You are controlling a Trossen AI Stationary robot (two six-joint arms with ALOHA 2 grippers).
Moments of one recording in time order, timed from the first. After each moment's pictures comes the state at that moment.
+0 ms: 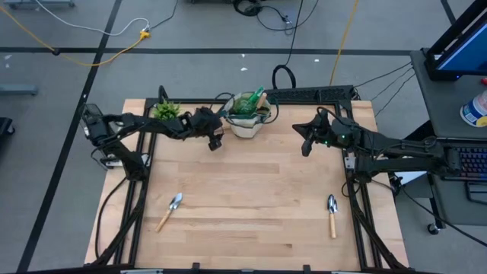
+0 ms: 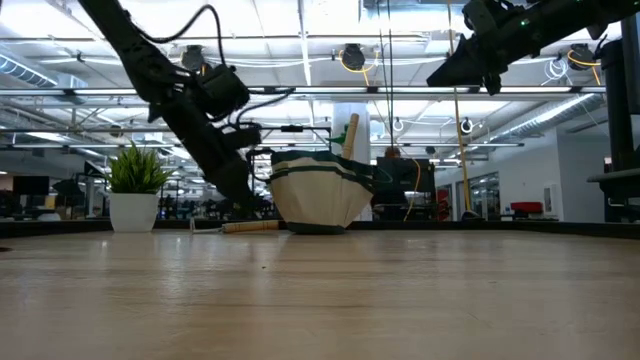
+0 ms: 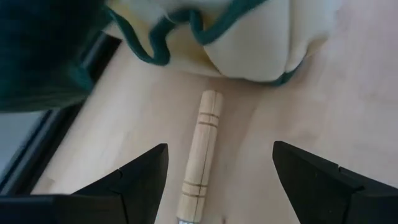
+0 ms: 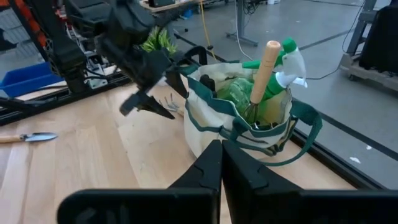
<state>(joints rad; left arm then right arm) 0.49 1.58 0.71 0.08 -0.10 0.21 -0.25 0.78 0.59 -0.08 0.22 0.20</state>
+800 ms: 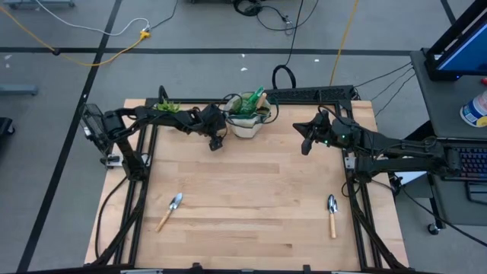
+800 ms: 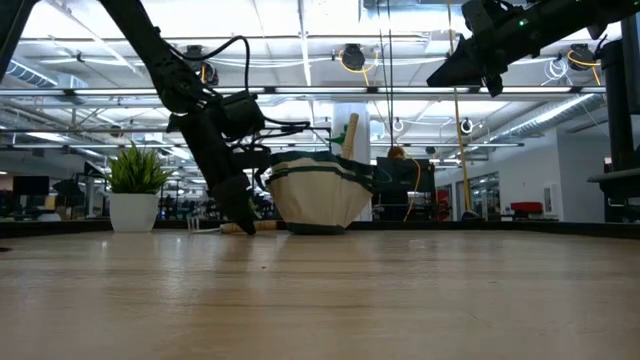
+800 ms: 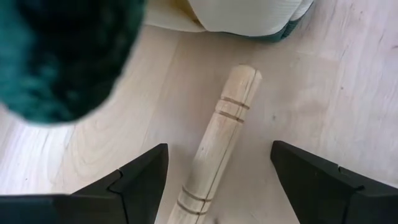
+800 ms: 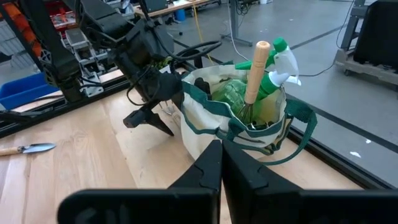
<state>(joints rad) 0.55 1.77 0.86 -0.19 0.04 0.27 -0.25 0.78 0.59 -0.08 0.24 0.24</state>
